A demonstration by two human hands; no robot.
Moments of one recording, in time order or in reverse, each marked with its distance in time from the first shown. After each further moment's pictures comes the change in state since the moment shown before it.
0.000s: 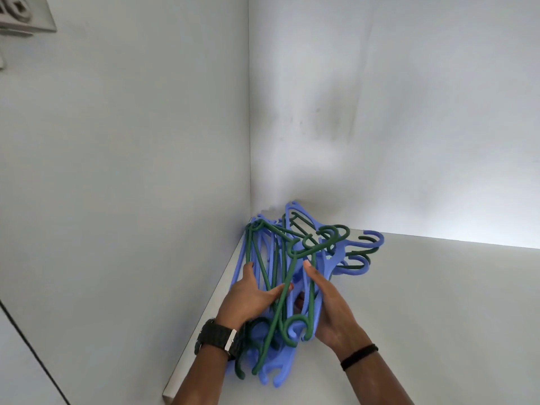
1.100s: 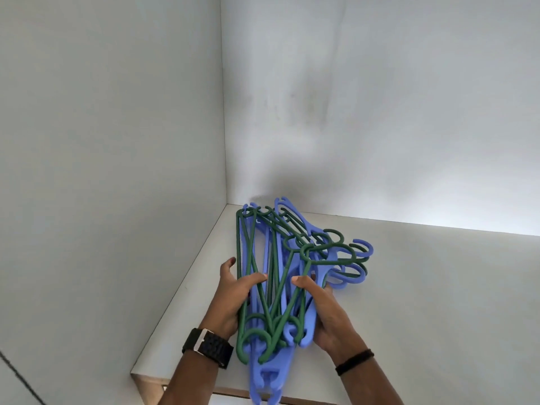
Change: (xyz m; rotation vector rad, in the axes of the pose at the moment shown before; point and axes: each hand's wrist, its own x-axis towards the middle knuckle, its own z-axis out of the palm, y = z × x) left_hand -0.022 0.002 0.040 -0.855 0.002 -0.150; right_hand -0.053 -0.007 -0.025 -0.090 0.270 -0.015
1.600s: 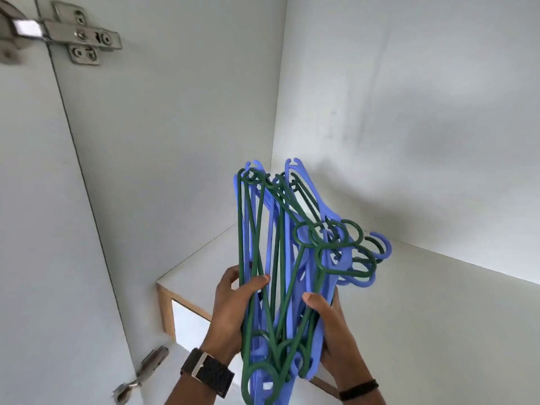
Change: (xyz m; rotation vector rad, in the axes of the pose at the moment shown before) left_hand -0.134 -0.032 0.077 -0.305 0.343 0.272; right_hand -0.059 -0.027 -0.079 -0.122 -0.487 -0.075
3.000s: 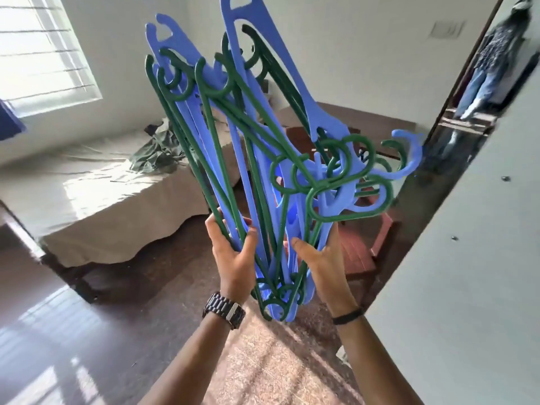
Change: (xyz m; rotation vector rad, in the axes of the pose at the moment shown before) left_hand -0.646 0.009 -0.418 0.437 1.741 0.975; right_hand -0.540 0.206 0.433 -0.014 -1.496 0.223
